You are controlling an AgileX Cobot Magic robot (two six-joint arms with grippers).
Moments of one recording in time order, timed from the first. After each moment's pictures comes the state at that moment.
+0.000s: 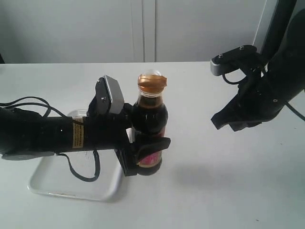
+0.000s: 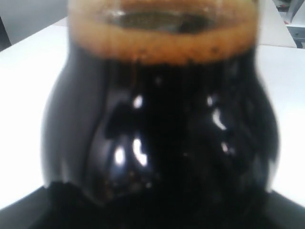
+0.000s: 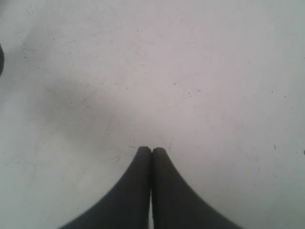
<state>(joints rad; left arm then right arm) -0.56 1.77 -0.75 0.99 -0.95 -0.48 0.31 1.49 -1.07 0.09 0.86 -0.25</state>
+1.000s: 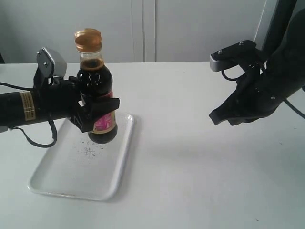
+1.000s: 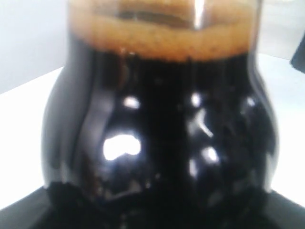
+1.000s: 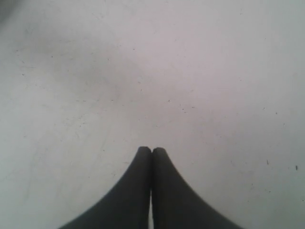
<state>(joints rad) -0.24 1.69 -0.75 1.07 -0.95 -0.63 0.31 1.49 -1.07 0.09 0.81 -0.25</state>
